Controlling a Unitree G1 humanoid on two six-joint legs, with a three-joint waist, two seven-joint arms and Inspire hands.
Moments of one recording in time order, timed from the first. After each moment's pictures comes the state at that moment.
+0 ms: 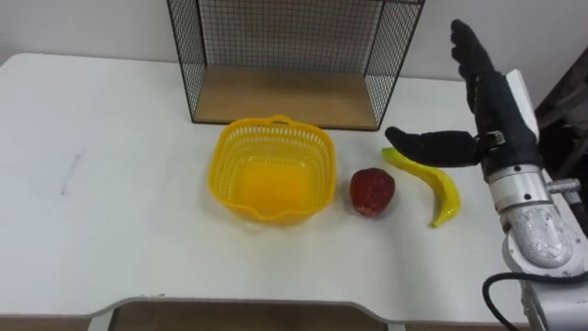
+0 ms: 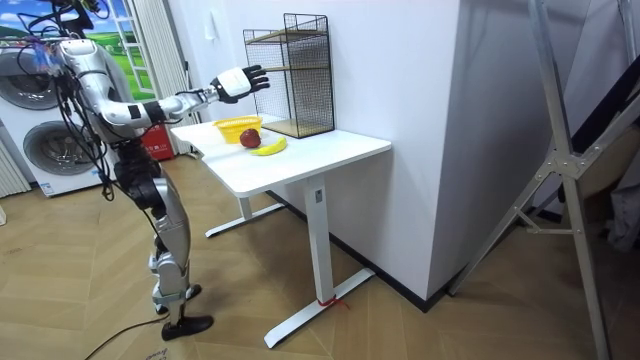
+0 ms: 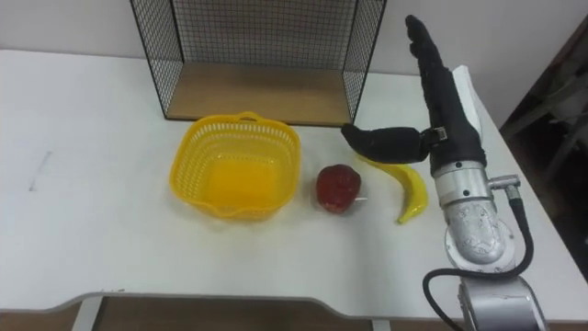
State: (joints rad) left arm 0.29 0.26 0.07 1.05 0.35 0.02 0.05; right arm -0.02 -0.43 0.03 -0.03 -0.02 -0.15 -0.04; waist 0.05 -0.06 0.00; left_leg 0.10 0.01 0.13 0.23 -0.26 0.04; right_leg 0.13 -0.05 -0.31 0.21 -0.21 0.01
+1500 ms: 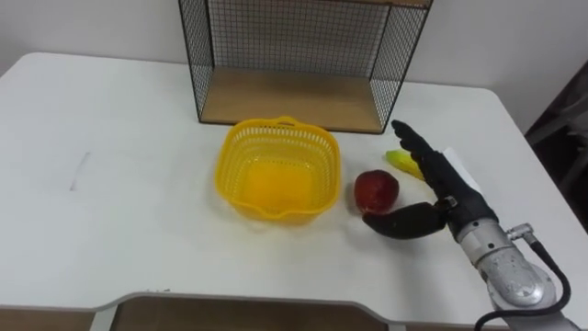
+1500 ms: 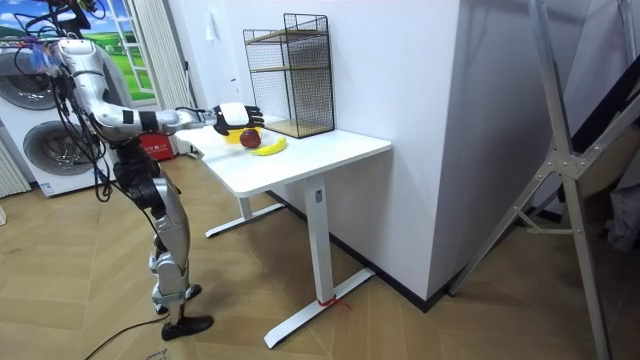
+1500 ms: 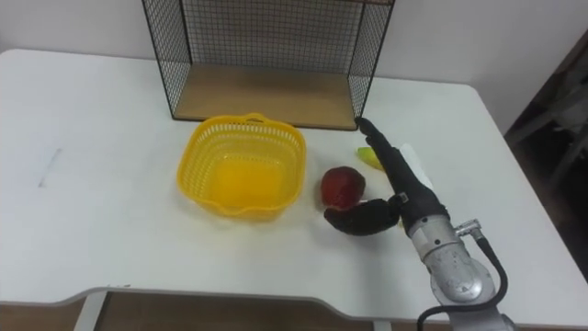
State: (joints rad) left arm 0.25 0.26 0.01 1.02 0.35 0.02 0.06; right arm 0.08 -0.43 0.10 0.12 -0.09 -0.13 0.11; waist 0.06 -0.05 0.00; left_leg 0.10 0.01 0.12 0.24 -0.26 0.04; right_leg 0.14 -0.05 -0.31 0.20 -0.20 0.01
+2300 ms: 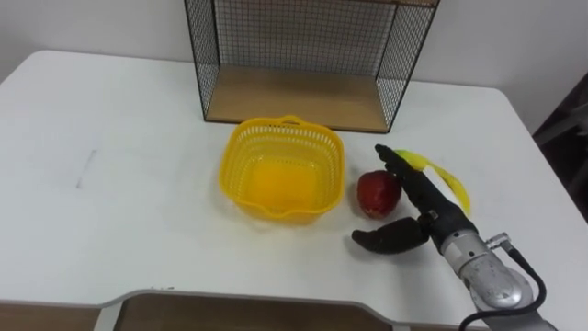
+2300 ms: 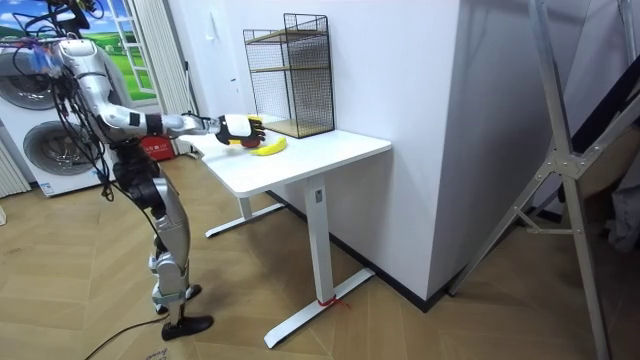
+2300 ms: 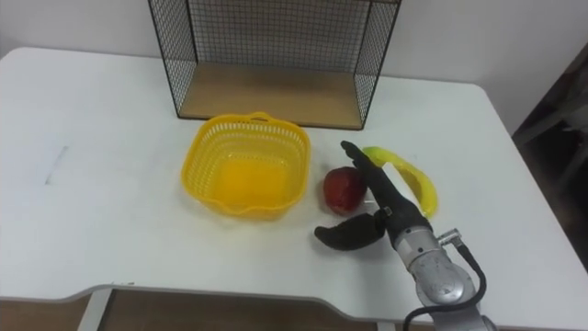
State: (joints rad) left arm 0.24 0.26 -0.01 1.04 0.37 0.03 0.06; right arm 0.02 -0.37 0.12 0.26 -0.13 -0.08 0.13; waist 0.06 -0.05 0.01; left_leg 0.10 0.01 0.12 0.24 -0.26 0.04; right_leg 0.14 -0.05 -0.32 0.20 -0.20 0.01
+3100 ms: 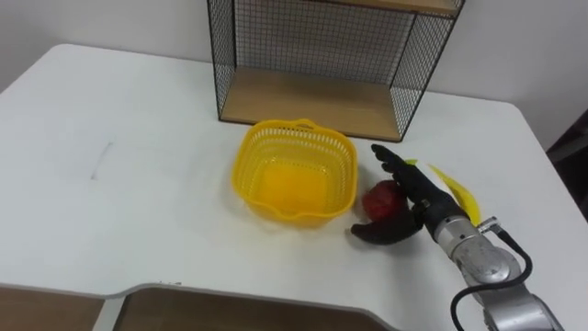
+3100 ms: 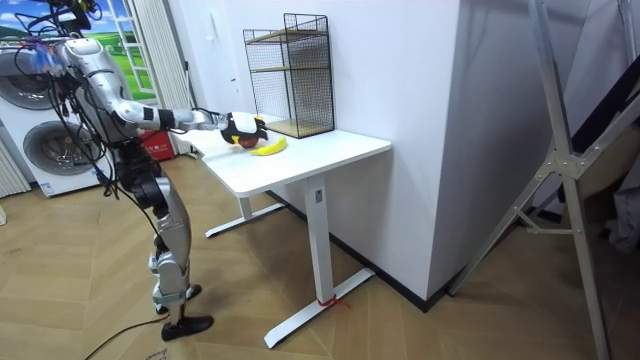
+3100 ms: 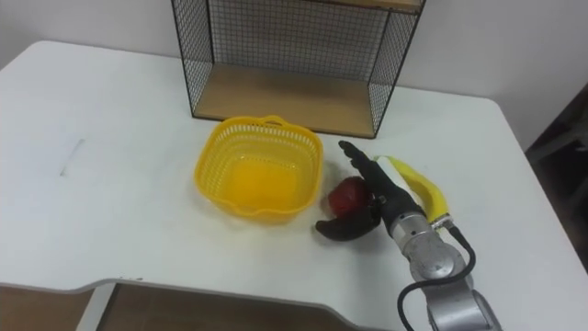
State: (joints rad) left arm 0.27 0.25 -0.01 1.03 0.37 0.07 0.02; right arm -0.06 -0.37 0.13 0.31 -0.17 -0.03 0.16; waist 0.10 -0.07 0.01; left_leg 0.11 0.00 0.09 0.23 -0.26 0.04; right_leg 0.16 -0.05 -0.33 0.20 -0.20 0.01
